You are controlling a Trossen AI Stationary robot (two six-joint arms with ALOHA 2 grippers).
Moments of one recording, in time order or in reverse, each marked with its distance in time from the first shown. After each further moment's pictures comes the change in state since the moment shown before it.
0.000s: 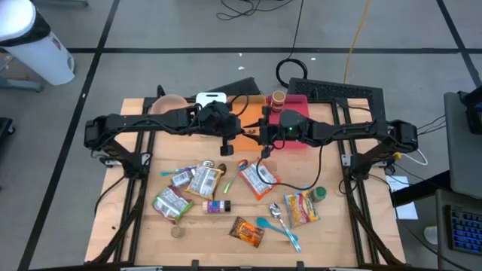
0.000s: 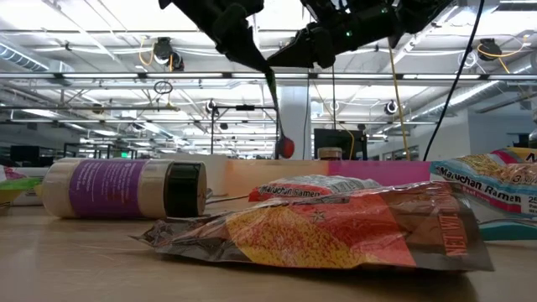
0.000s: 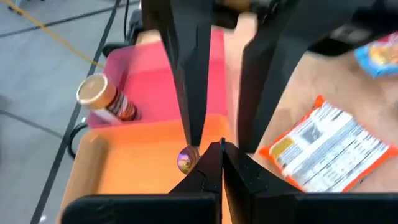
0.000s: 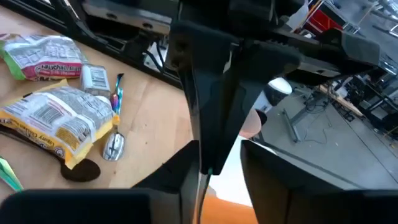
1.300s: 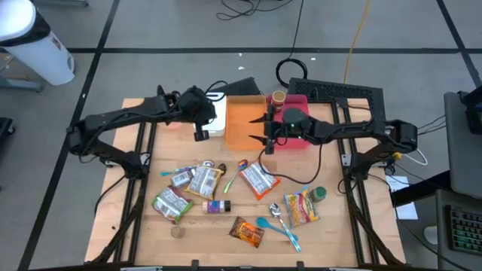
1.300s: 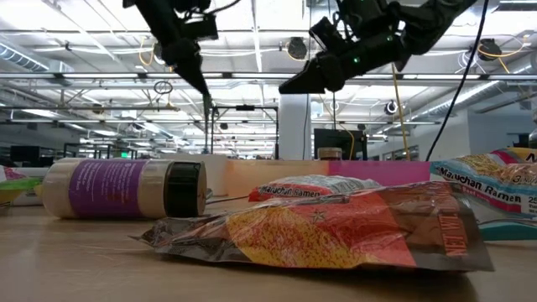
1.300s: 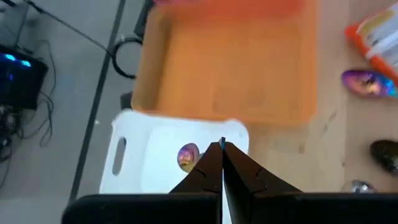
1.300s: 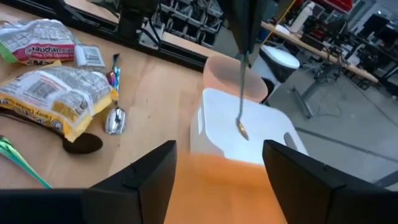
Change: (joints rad) left arm 0.212 -0.189 -0.106 -0.319 -0.099 0.089; right arm -0.097 0.002 -0.133 0.094 -0.076 0.099
